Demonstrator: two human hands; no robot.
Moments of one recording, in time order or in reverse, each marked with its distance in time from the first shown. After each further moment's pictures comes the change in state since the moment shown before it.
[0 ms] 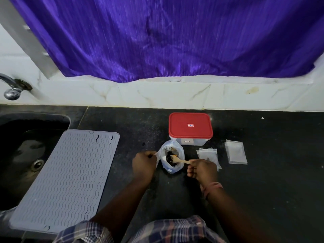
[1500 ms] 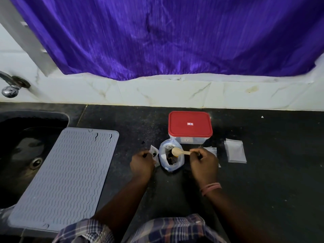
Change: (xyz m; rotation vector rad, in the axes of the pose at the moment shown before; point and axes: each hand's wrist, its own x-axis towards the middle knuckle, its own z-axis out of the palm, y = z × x) left_hand 0.006 -0.014 0.013 -0.311 0.076 -0.207; right_hand -0.007 0.006 -0.002 -0.406 0.253 -0.787
